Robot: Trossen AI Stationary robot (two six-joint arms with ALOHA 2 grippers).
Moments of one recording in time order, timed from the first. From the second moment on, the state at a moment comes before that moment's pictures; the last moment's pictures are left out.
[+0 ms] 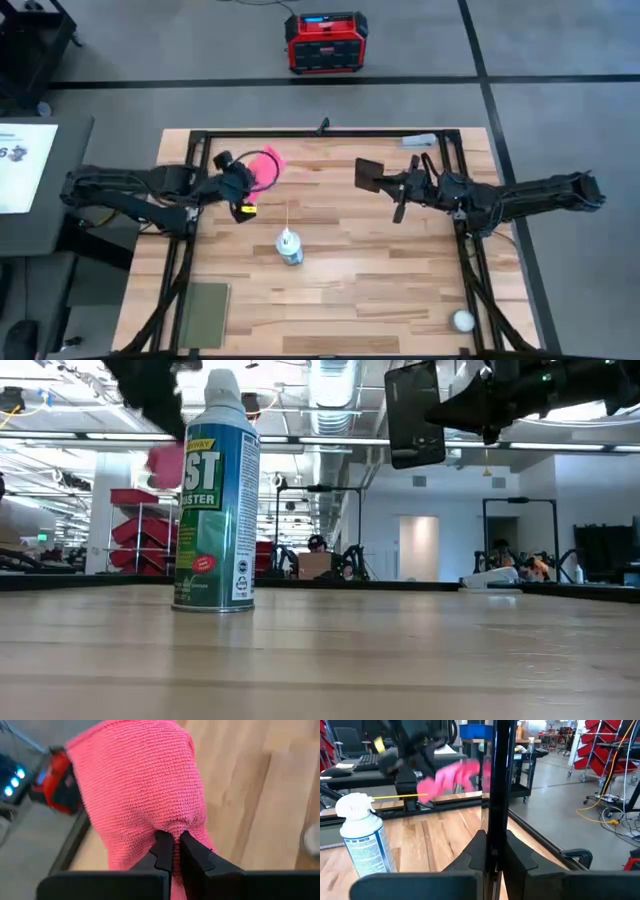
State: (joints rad) left arm -0.04 0.99 0.92 -0.91 -0.55 -0.20; right arm -0.01 0.84 0.44 0.35 0.37 0.00
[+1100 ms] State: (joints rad) left arm 0.11 0.88 0.41 -0.42 -0.18 -0.32; right arm -0.02 0.74 0.44 0.21 0.37 0.03
